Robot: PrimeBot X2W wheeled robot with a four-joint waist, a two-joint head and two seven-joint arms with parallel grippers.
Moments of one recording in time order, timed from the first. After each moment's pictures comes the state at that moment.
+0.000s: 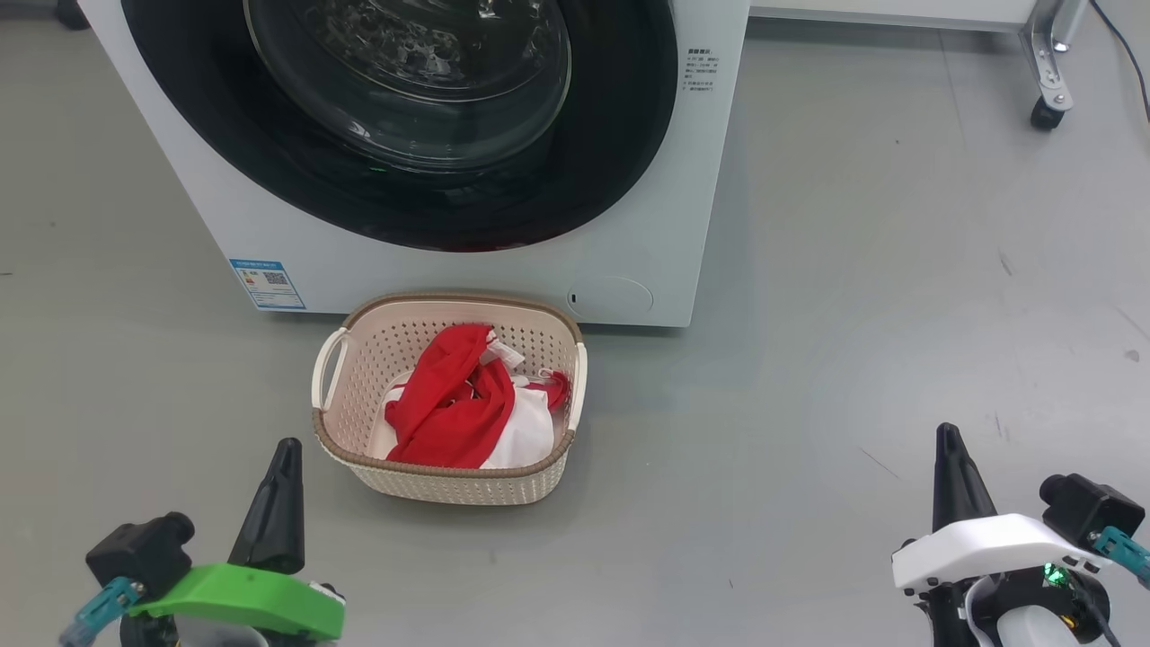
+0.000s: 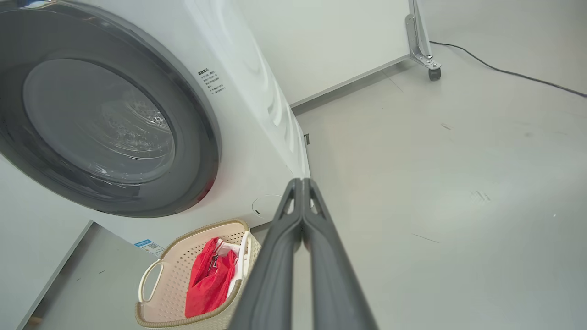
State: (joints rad) left arm -0.02 0.10 -0.17 0.18 -0.72 -0.12 -0.19; right arm 0.01 -0.04 0.06 0.23 0.62 0.03 -0.17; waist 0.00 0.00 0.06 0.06
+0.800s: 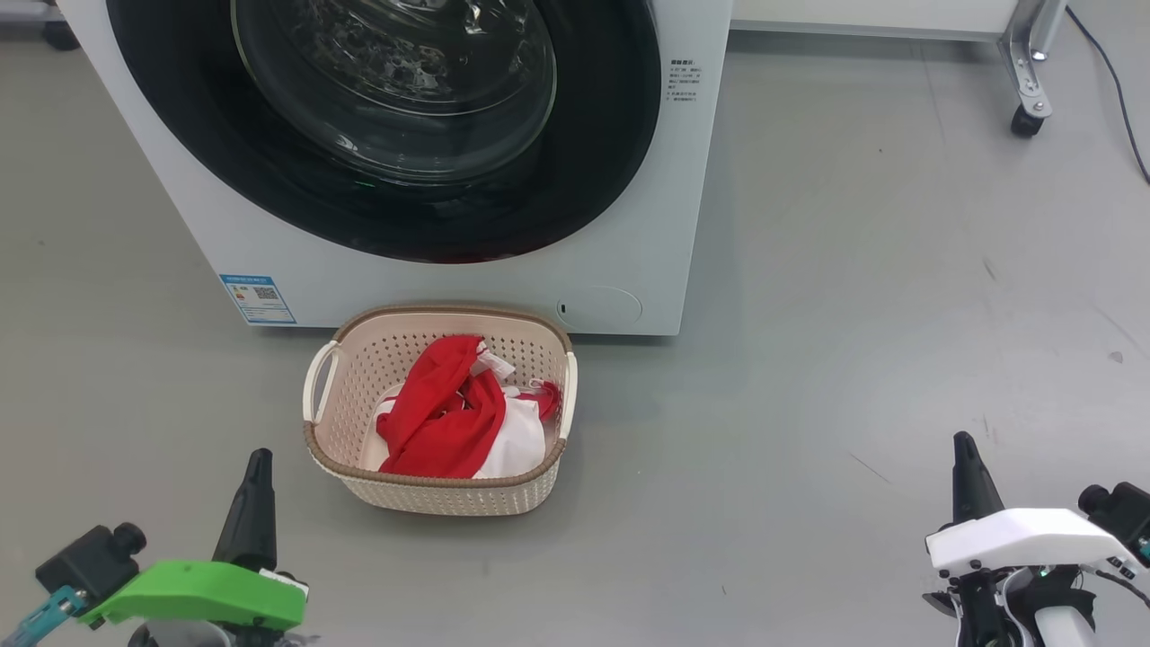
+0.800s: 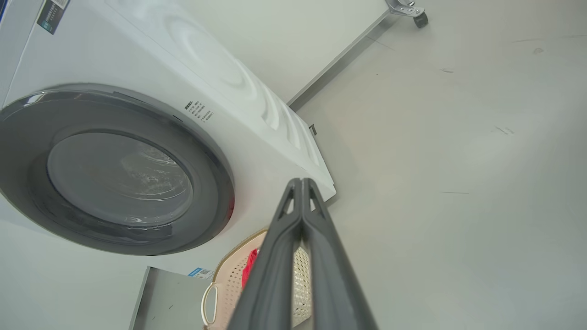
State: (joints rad) left arm -0.02 0.10 -0.12 0.20 -1.01 -0.12 -0.12; right arm 0.00 -0.04 0.01 0.24 0.92 0.06 -0.09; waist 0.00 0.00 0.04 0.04
